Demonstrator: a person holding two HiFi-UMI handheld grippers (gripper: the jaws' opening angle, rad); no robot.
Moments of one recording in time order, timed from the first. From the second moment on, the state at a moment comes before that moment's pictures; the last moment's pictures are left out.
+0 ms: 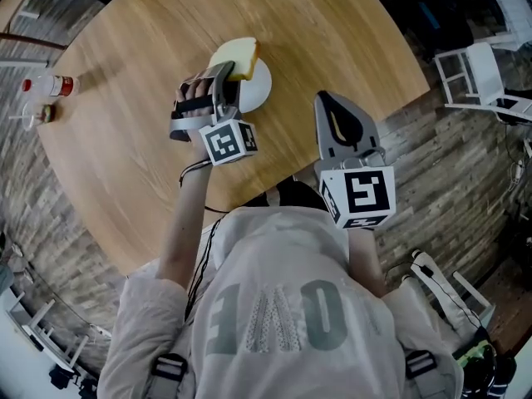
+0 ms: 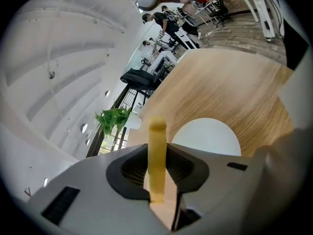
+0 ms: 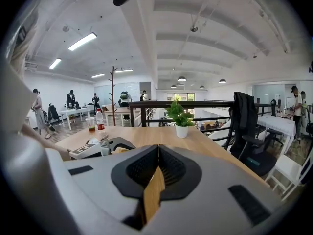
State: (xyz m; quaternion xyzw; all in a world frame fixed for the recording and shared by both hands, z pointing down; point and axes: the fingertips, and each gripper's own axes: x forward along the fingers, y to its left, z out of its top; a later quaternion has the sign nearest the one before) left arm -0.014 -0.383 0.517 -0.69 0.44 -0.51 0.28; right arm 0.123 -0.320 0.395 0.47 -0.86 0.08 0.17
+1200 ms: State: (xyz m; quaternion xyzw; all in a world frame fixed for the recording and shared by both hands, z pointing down) left arm -0.002 -0.352 0.577 -0.72 0.36 -0.57 0.19; right arm 0.100 -0.308 0.389 0.46 -0.87 0.08 0.17
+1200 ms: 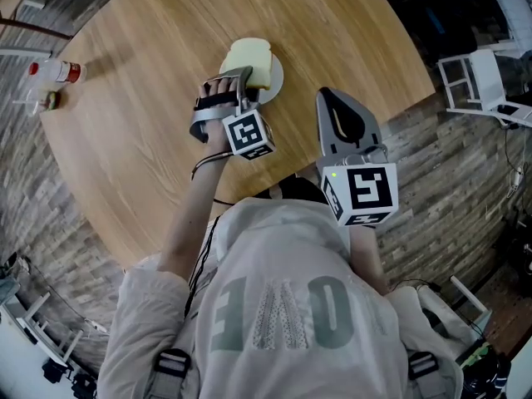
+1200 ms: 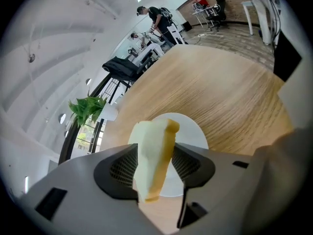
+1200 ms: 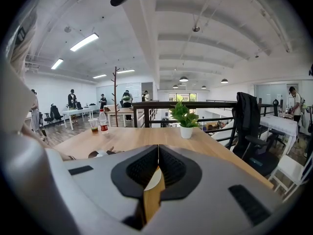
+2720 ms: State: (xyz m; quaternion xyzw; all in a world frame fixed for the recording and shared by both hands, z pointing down) left arm -0.058 -0.344 0.347 -0.78 0.63 0.07 -0.06; right arm 0.085 -0.311 0.366 0.47 -0.87 0.04 0.12
